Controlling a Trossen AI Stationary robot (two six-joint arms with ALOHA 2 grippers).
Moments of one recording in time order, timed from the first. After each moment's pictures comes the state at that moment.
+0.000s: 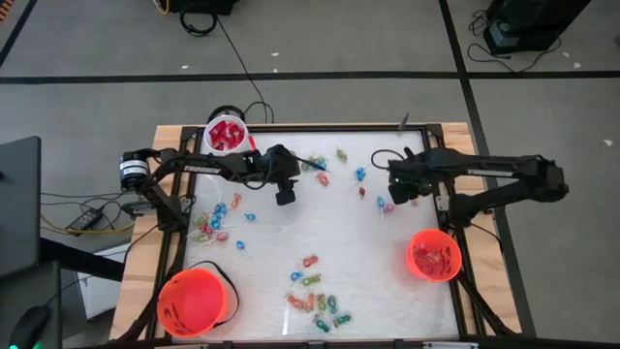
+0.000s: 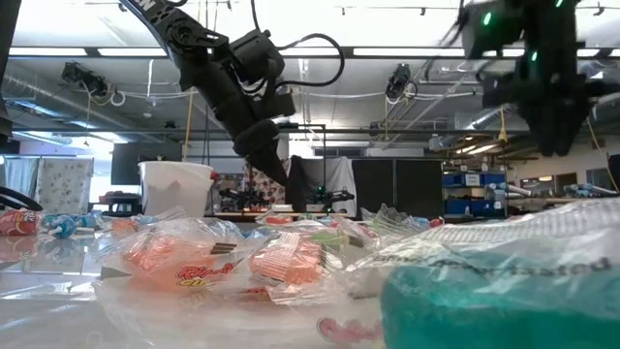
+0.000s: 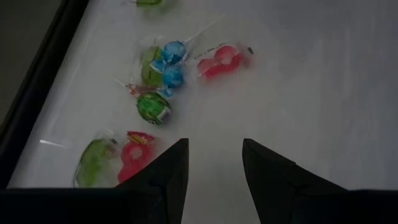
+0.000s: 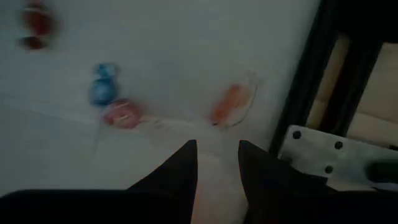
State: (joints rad) left arm 0.29 1.63 0.96 -0.16 -0.12 0.18; right arm -0.24 1.16 0.89 -1.36 0.17 1.08
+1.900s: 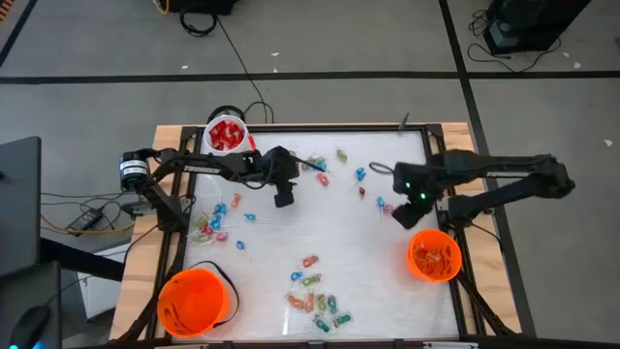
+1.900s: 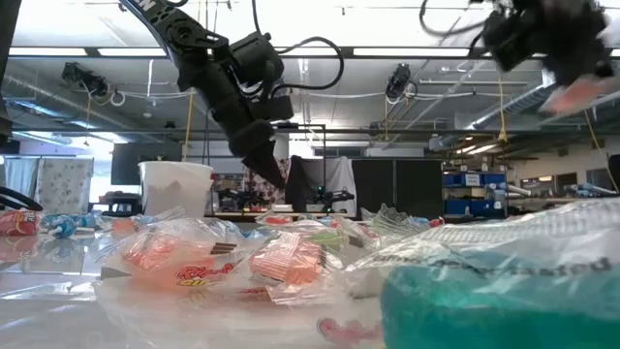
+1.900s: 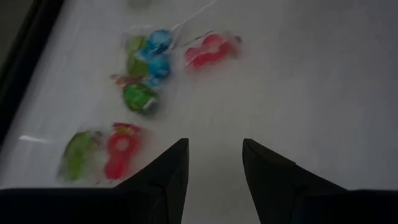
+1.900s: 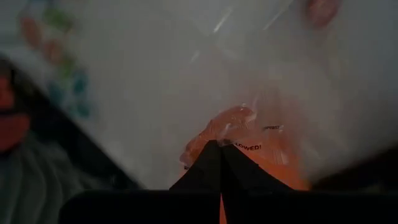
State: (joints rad) left arm 0.30 1.63 0.95 -0.19 -0.07 0.17; right arm -0.06 1.07 1.00 -1.28 -0.37 0.87
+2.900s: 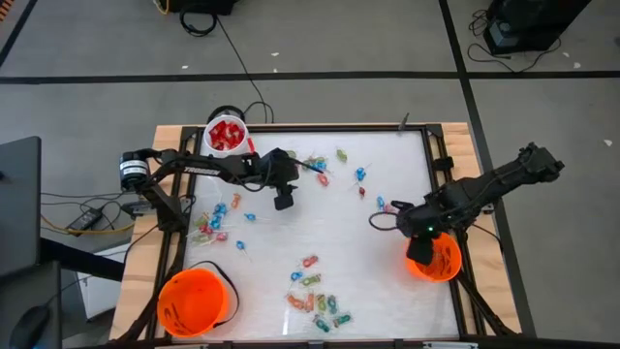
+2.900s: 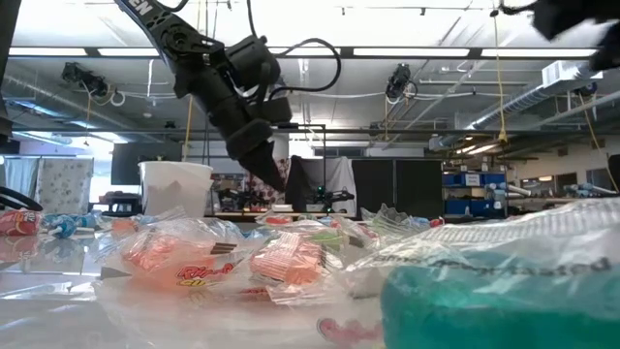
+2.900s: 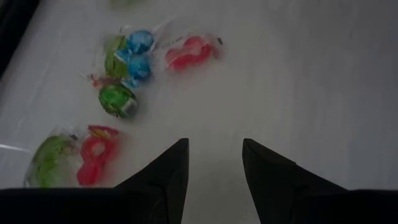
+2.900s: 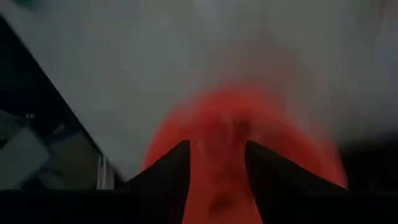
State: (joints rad) left arm 0.30 1.63 0.91 -0.12 -0.02 0.15; right arm 0.37 1.15 1.02 -1.27 -0.24 0.88
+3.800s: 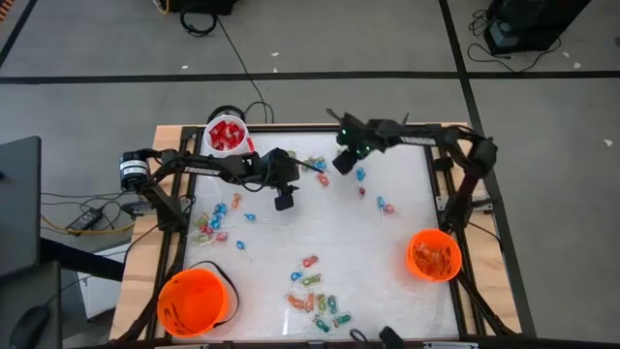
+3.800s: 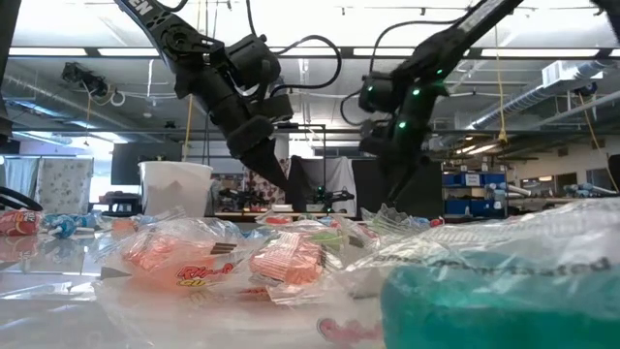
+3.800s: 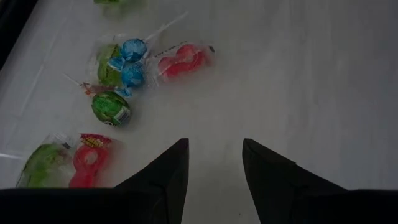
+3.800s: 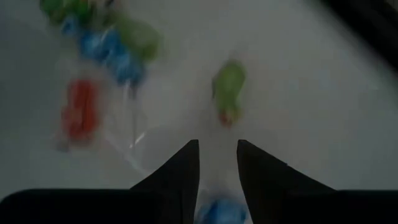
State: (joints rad) left arm 0.30 1.63 0.91 -0.11 0.01 0.15; right arm -0.55 1.79 1.20 -0.60 0.04 0.24
